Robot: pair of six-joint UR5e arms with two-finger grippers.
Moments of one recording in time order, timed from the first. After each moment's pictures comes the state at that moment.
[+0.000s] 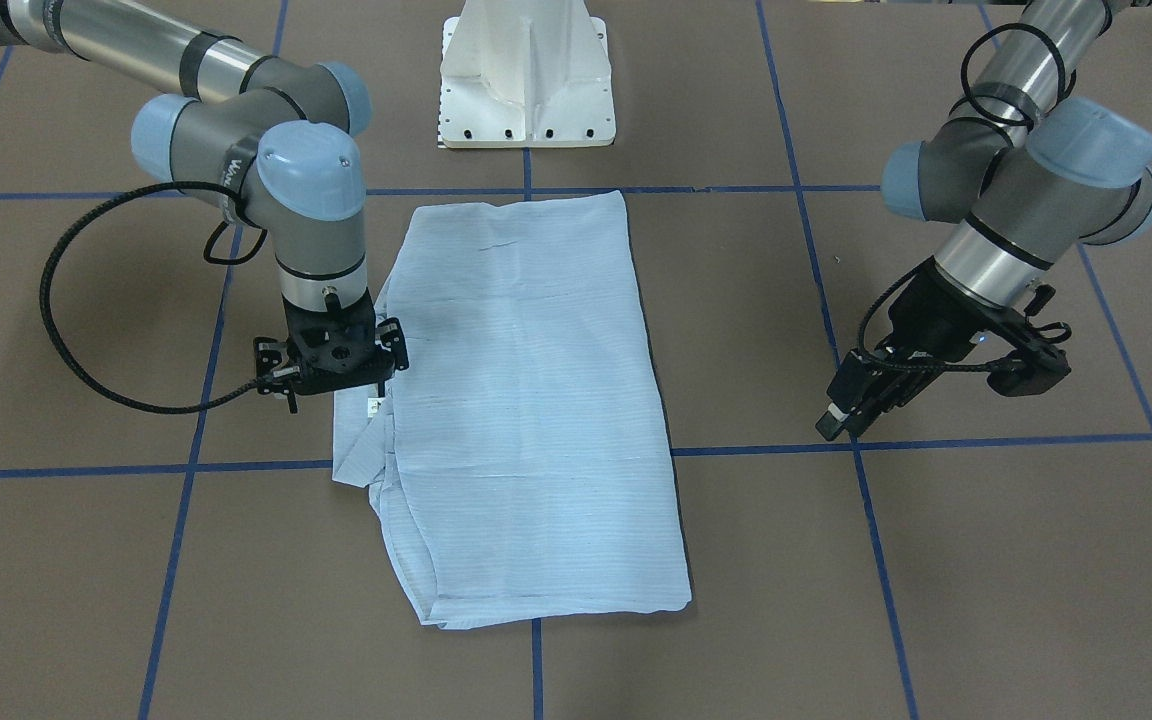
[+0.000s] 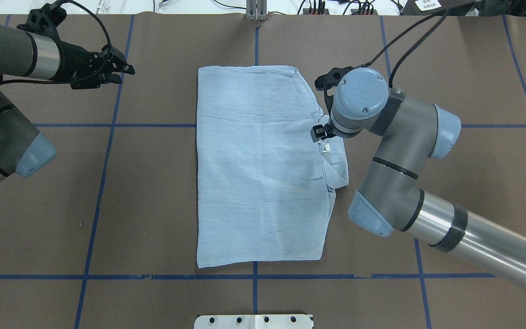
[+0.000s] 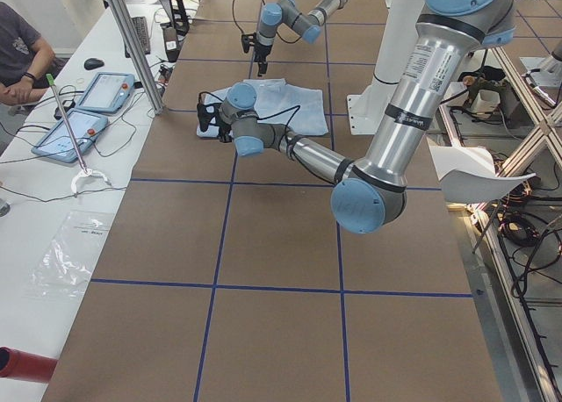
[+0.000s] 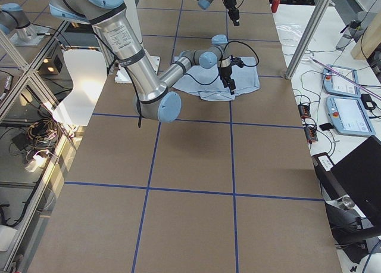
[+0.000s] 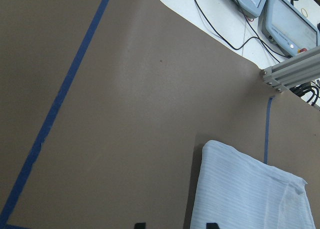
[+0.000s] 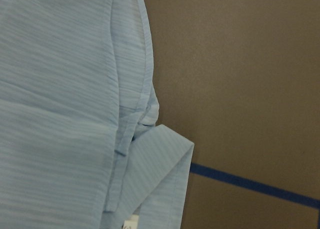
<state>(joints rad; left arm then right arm) -0.95 -1.96 -1.55 -2.44 -2.03 -1.51 0.62 -1.02 1.70 -1.58 1.70 0.91</state>
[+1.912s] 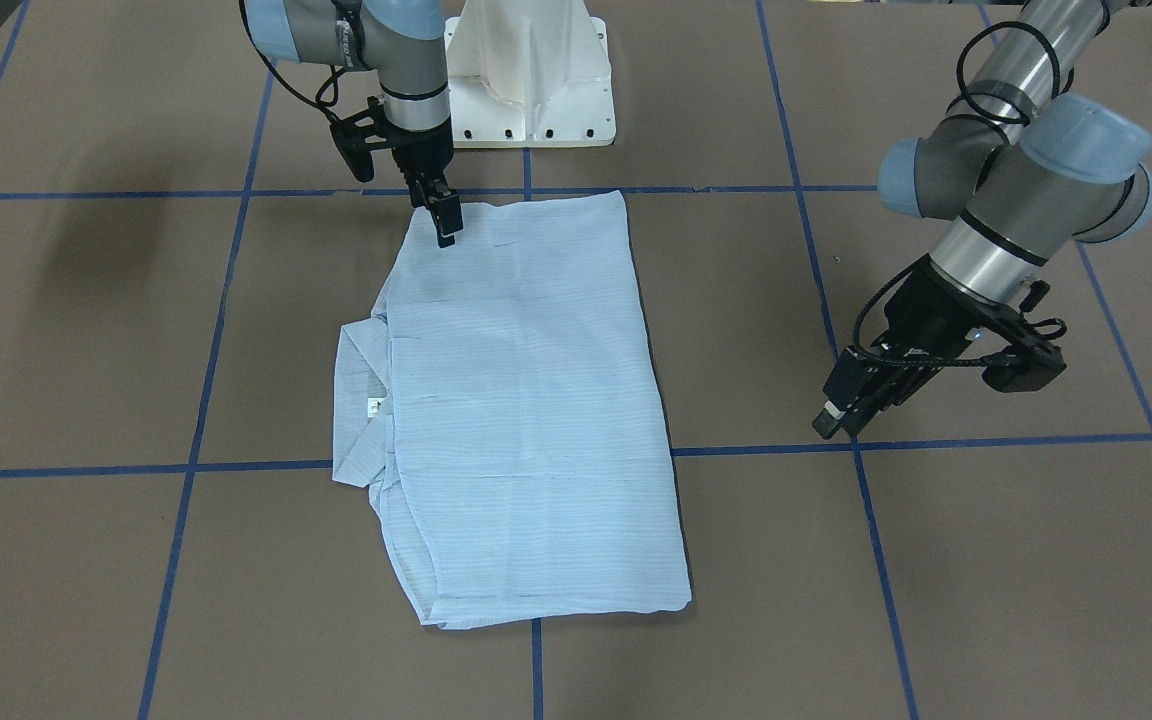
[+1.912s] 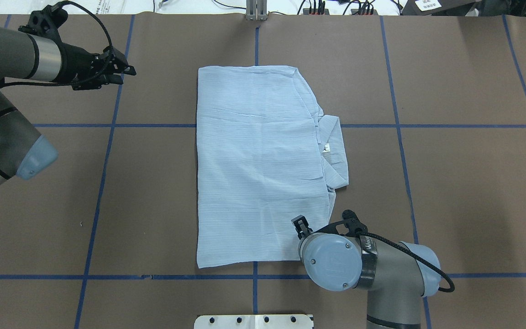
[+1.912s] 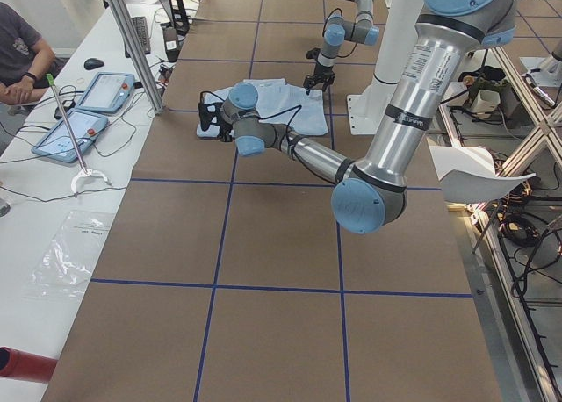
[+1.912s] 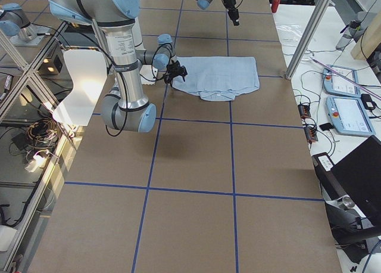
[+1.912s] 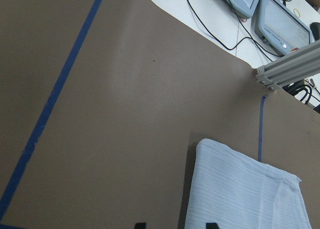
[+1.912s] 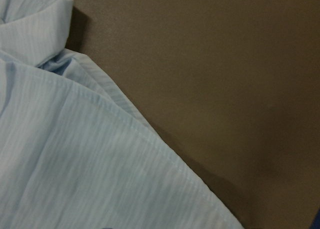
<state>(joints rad) -0.94 -1.96 -1.56 -2.44 -2.01 -1.51 0.18 -1.15 1.89 -1.57 1.50 2.53</state>
